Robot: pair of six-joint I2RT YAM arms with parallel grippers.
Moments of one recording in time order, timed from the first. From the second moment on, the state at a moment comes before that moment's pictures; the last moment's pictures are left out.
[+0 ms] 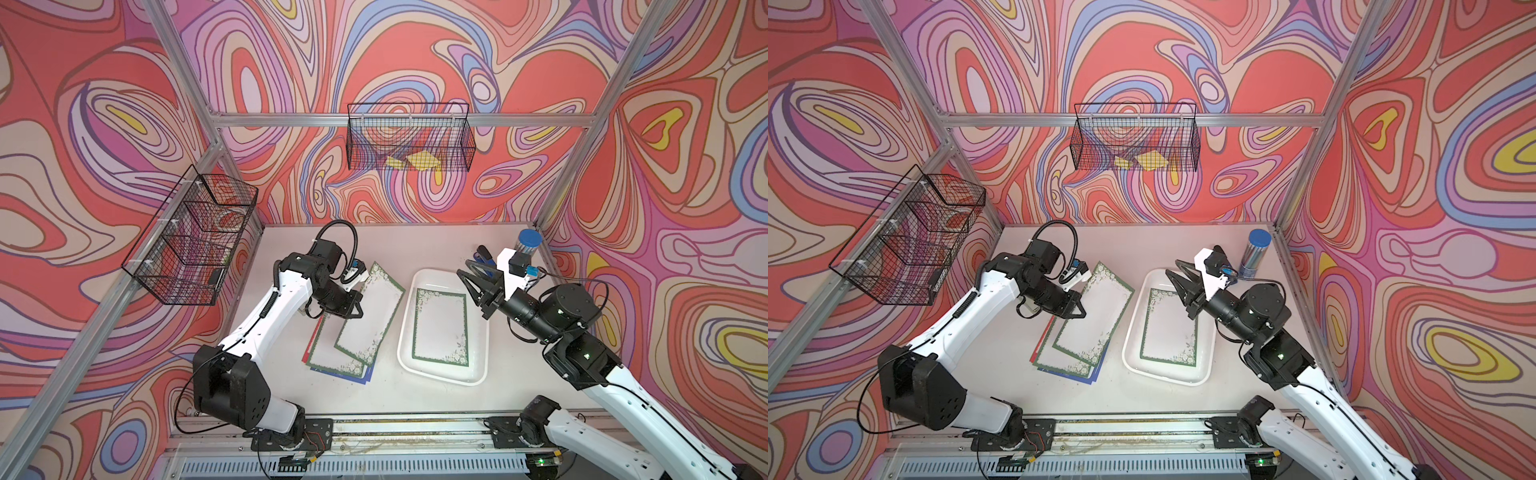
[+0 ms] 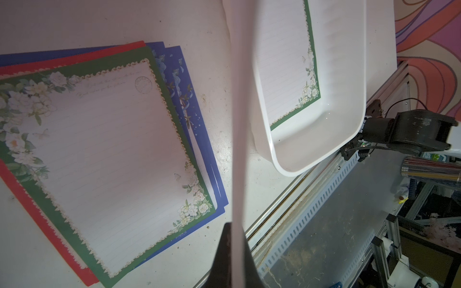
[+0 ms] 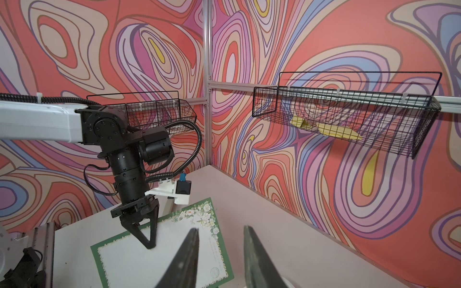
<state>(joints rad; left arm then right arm) -0.29 1.48 1.33 -1.22 0.51 0.09 0.60 0.76 0.88 -0.01 -0.22 -0.04</state>
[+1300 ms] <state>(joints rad) -0.12 1.60 1.19 -1.13 0.45 0.07 0.60 0.75 0.88 -0.01 -0.20 -0.03</state>
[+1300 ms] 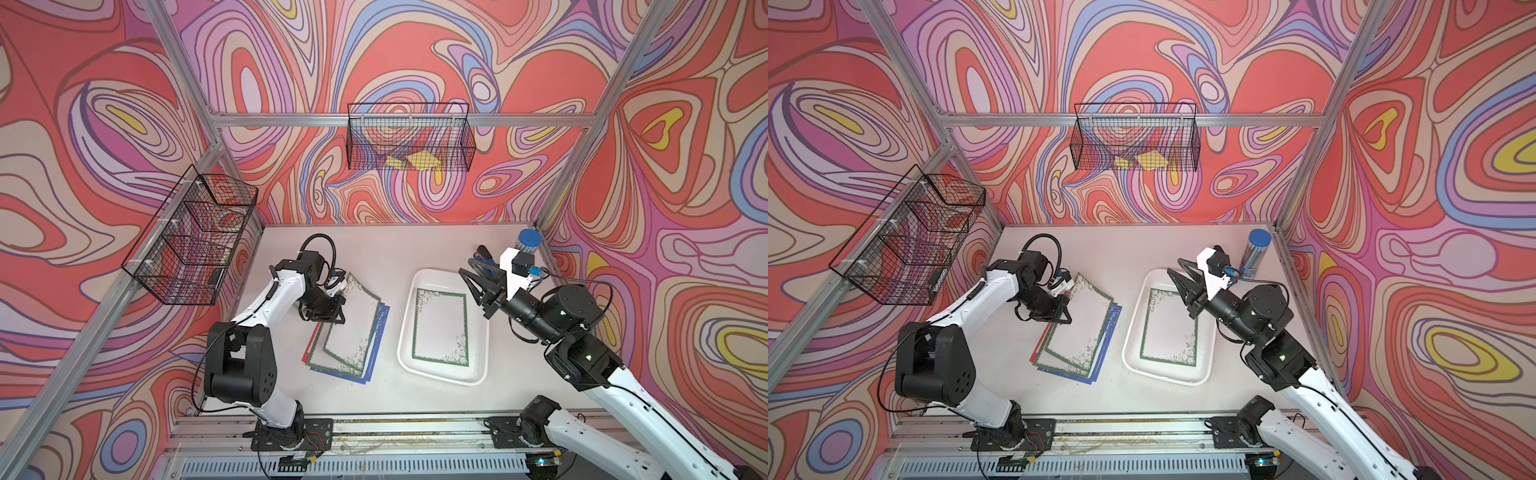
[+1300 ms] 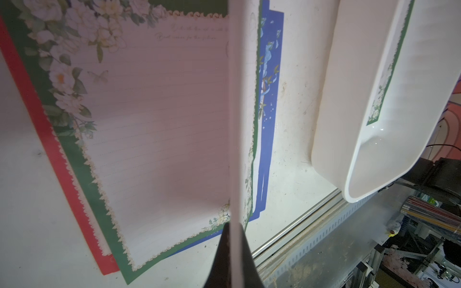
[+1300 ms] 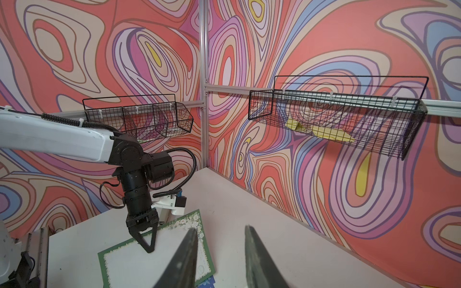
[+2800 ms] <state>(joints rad) -0.12 1.71 1.17 -1.08 -0.09 0.02 0.60 0.82 0.89 -0.02 -0.17 -0.03</state>
